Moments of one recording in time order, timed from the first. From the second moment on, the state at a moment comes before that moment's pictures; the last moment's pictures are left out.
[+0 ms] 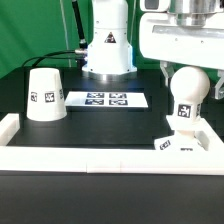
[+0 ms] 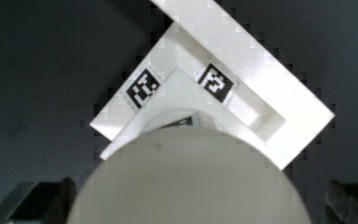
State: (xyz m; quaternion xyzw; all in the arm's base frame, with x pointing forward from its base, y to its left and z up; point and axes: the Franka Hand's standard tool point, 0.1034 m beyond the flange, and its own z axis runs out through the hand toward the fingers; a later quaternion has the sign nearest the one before) arm 0.610 0.109 0.111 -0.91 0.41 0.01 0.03
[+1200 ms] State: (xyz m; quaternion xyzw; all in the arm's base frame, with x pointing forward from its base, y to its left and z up) arm 0.611 0.108 0.111 -1.00 -0.09 -0.01 0.01
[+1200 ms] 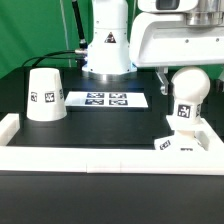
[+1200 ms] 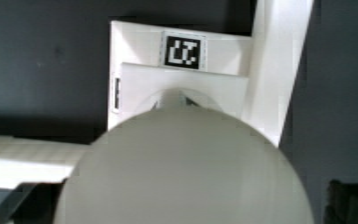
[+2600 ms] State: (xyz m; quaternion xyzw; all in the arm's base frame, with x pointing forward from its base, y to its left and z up) arm 0.614 0.104 0.113 -0.93 -0.36 -0.01 0.00
